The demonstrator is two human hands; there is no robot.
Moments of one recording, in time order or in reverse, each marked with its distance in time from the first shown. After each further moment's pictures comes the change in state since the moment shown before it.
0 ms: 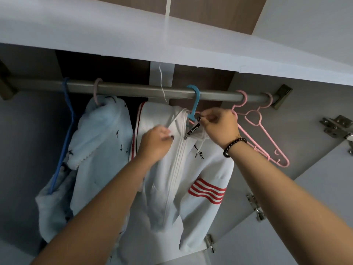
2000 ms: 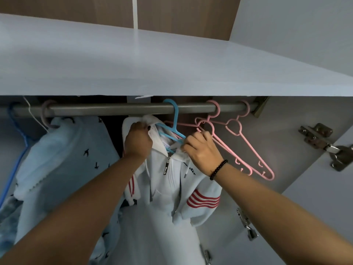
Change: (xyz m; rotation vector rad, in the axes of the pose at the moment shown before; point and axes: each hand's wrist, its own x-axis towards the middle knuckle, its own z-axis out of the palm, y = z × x) left_hand 0.082 0.013 0.057 0.395 0.327 0.199; right_hand 0.023 0.125 0.011 -0.483 0.154 -0.963
